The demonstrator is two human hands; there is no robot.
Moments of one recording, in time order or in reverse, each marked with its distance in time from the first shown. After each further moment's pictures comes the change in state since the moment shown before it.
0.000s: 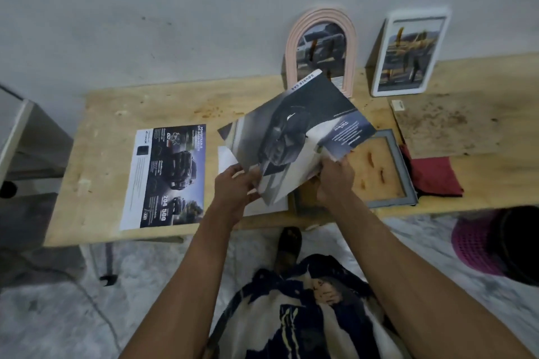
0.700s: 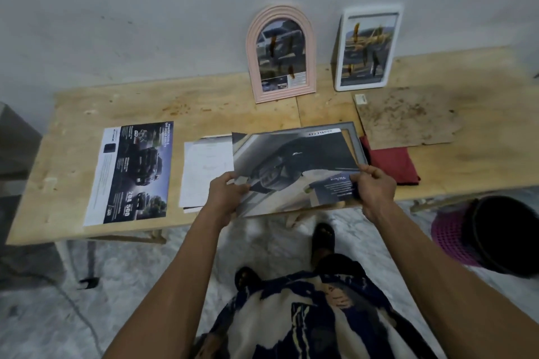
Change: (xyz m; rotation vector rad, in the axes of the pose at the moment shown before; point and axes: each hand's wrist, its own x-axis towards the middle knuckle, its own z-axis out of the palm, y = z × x) left_hand -0.010 -0.054 0.052 0.378 0.071 -0.024; right_hand 0.057 -0.031 -0.173 -0.181 0.106 -0.035
